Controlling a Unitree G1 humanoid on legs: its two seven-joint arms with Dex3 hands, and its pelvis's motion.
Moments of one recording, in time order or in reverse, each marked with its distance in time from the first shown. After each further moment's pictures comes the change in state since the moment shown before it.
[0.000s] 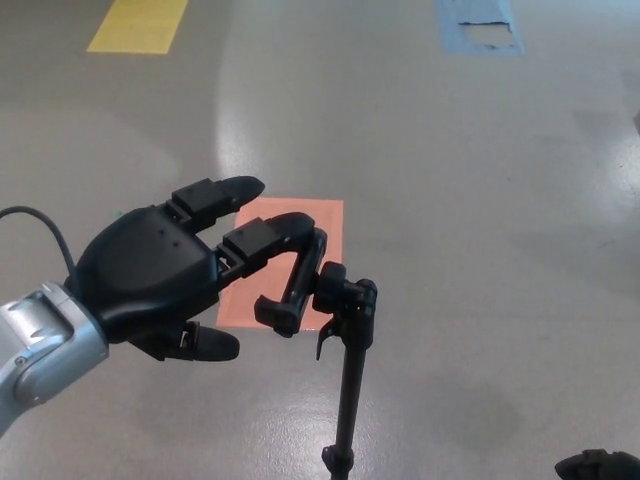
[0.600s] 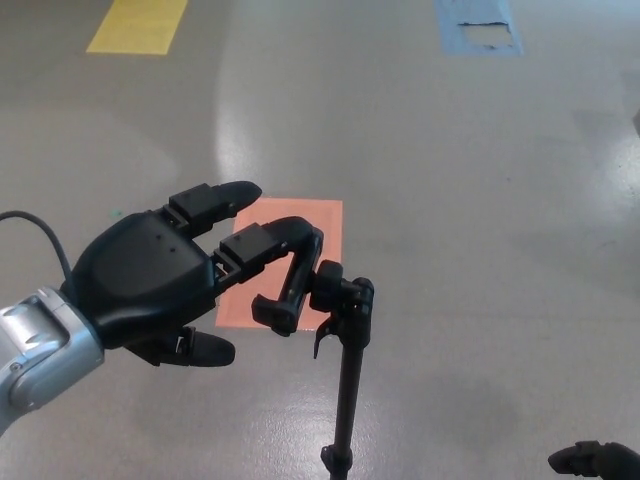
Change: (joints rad) left_arm 0.020 0.009 0.013 -0.015 0.006 0.000 -0.008; right_arm -0.023 0.007 0.011 0.003 -0.003 0.009 0.009
